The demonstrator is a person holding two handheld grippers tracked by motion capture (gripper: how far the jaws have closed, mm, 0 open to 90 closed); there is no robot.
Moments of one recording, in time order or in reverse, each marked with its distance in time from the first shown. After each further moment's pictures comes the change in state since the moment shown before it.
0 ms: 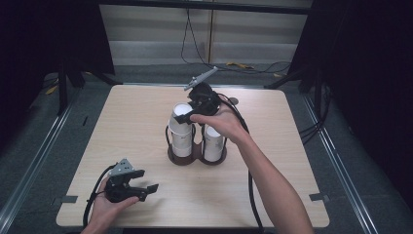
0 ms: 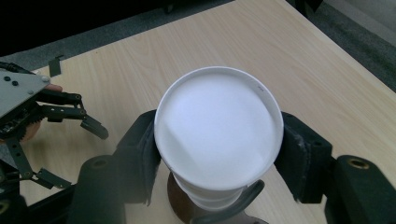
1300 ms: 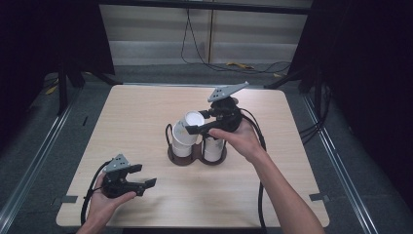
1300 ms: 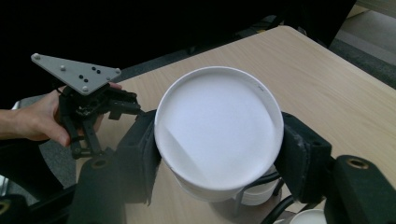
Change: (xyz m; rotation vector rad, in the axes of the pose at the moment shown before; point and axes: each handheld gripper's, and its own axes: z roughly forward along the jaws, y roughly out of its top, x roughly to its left) left arm 0.007 0.011 -0.006 -0.062 0.014 0.003; right arm 0.025 -0.045 -0.049 -0.191 0.078 0.035
